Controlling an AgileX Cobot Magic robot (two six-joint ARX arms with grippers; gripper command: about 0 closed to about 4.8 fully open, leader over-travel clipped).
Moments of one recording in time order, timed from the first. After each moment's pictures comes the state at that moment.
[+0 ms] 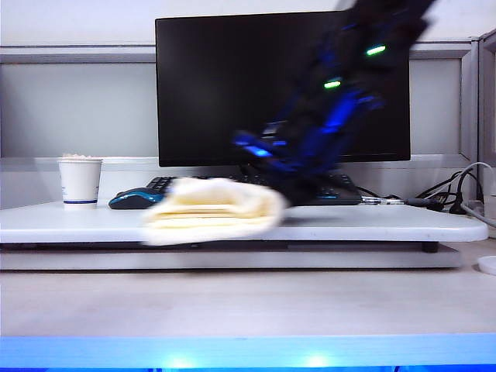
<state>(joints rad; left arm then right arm) -0.04 0.00 0.01 -0.12 0.50 -0.04 0.45 1.91 1.30 -0.25 -0.18 0.42</state>
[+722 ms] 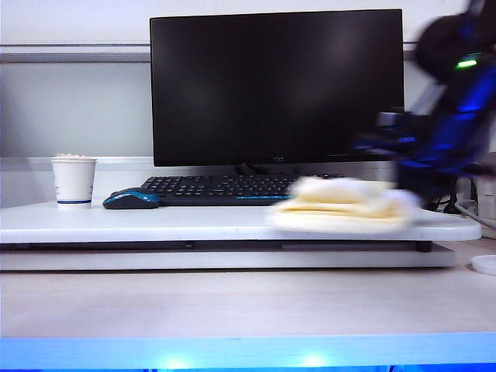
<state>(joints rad) -0.04 0.00 0.01 -0.12 0.50 -0.04 0.27 1.62 0.96 -0.15 -0.09 0.32</state>
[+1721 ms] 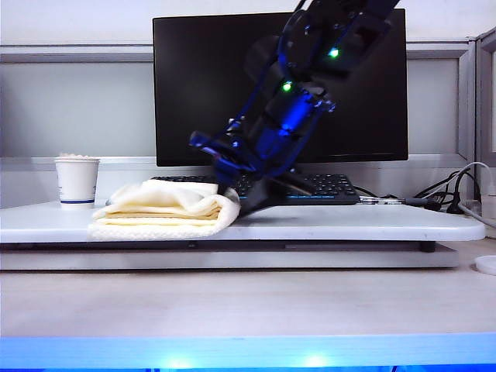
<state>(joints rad) -0.04 0.00 0.01 -0.12 0.50 -0.04 0.59 2.00 1.42 -0.19 -0.13 0.46</state>
